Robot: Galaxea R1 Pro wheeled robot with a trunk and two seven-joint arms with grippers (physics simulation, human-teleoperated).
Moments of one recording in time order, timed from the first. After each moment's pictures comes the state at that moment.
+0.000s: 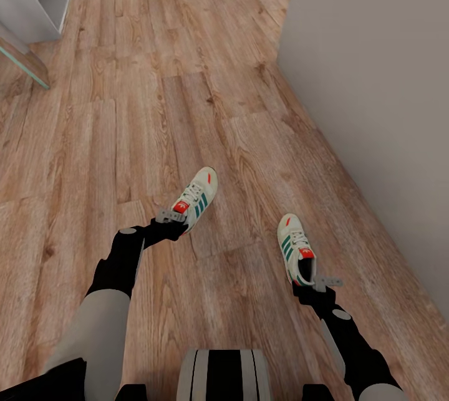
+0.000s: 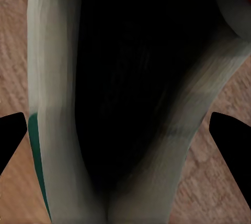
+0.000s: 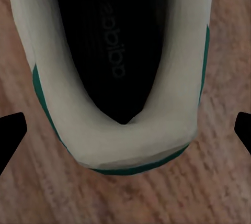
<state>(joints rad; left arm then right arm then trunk) -0.85 -0.15 0.36 -0.92 -0.58 0.36 -0.63 -0.46 -0.03 -0.11 -0.84 0.01 0.14 0.01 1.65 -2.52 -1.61</state>
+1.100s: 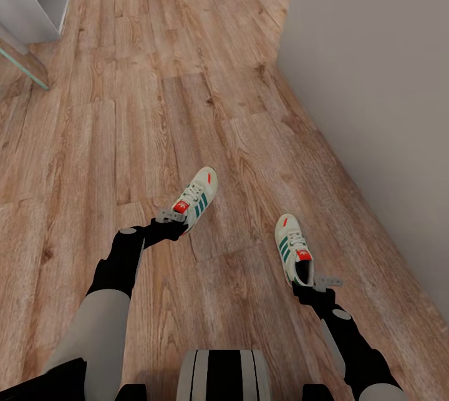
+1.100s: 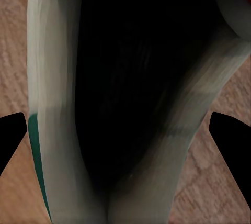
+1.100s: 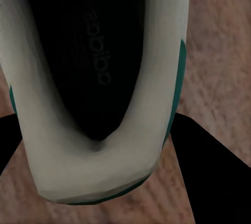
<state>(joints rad) -0.85 -0.15 0.36 -0.92 -0.58 0.36 -0.63 -0.46 -0.03 -0.11 -0.84 0.01 0.15 0.01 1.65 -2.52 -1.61</state>
